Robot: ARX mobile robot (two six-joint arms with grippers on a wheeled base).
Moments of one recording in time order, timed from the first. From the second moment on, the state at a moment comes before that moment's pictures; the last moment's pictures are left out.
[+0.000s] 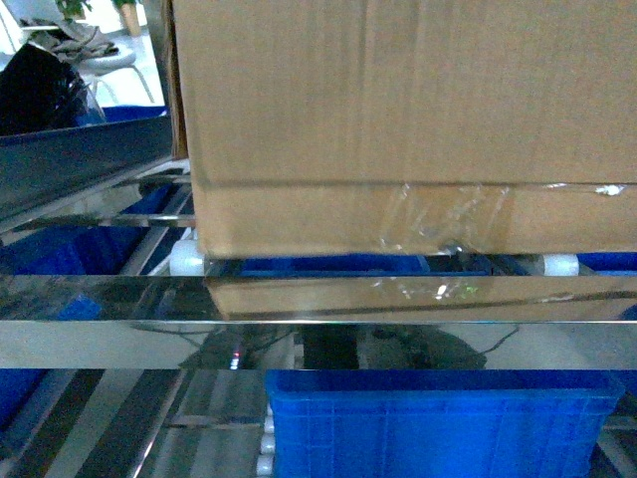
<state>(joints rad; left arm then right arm) -0.27 1.78 1.80 -0.69 0.21 -0.27 0.10 1.67 1.55 -0.33 -0.01 -0.05</state>
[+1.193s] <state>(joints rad) -0.33 1.45 1.30 -0.26 0.12 -0.44 0.15 1.35 1.12 0.20 0.08 -0.13</state>
